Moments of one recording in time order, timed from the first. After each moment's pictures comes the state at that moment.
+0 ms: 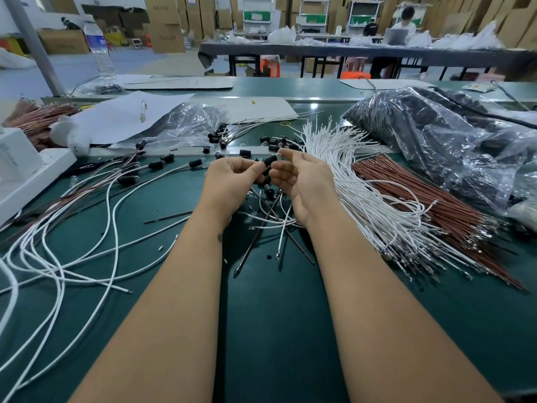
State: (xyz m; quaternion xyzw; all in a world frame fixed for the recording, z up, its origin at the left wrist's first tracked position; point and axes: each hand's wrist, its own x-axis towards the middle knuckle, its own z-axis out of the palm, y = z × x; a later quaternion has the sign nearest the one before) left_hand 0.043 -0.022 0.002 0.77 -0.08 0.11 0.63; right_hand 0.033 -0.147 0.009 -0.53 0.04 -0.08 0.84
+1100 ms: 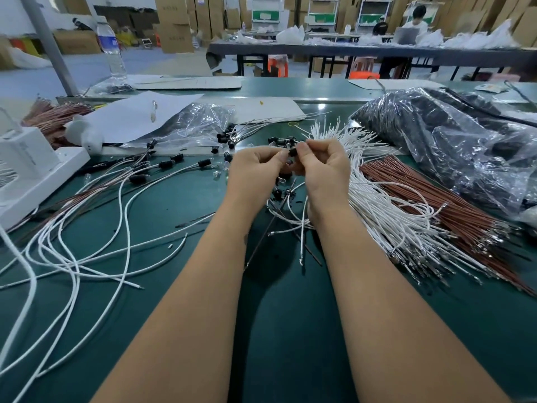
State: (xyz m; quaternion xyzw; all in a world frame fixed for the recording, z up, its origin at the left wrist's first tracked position) left_hand 0.031 -0.047 0.017 0.75 -0.12 0.13 0.64; right_hand 0.038 -0.153 0.004 -0.60 0.03 -0.26 0.76
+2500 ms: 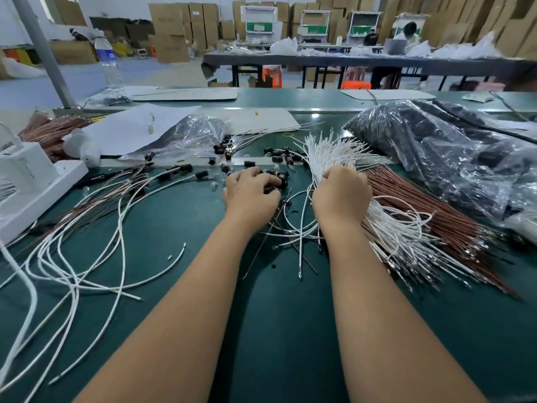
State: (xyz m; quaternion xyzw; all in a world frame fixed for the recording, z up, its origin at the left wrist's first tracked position) left_hand 0.052 -0.039 -0.006 0.91 -0.08 0.11 0.39; right_hand 0.030 -0.181 0.008 -0.92 0.18 -0.30 0.19
